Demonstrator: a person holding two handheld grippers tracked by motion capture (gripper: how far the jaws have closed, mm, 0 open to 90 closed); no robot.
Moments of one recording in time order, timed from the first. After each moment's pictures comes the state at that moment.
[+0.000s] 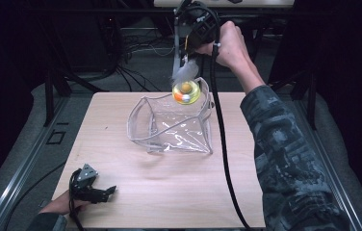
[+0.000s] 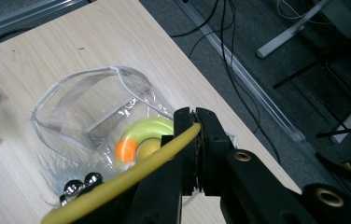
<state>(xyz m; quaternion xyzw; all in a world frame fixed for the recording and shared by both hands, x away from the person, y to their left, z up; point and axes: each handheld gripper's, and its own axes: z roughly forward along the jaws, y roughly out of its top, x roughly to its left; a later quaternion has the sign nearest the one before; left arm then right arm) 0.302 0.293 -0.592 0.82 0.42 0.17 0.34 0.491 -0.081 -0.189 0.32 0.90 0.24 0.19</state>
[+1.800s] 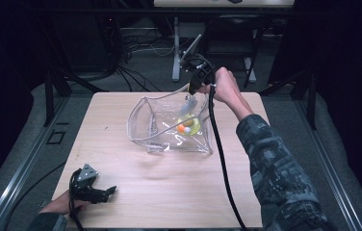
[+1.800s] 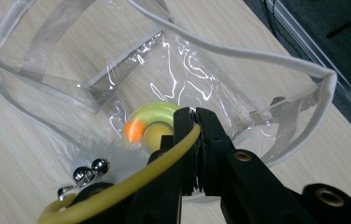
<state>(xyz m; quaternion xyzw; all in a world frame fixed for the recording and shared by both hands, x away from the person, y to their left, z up) 0.302 0.293 -0.592 0.82 0.42 0.17 0.34 0.509 -0.091 -0.316 0.34 0.91 0.19 0.11</state>
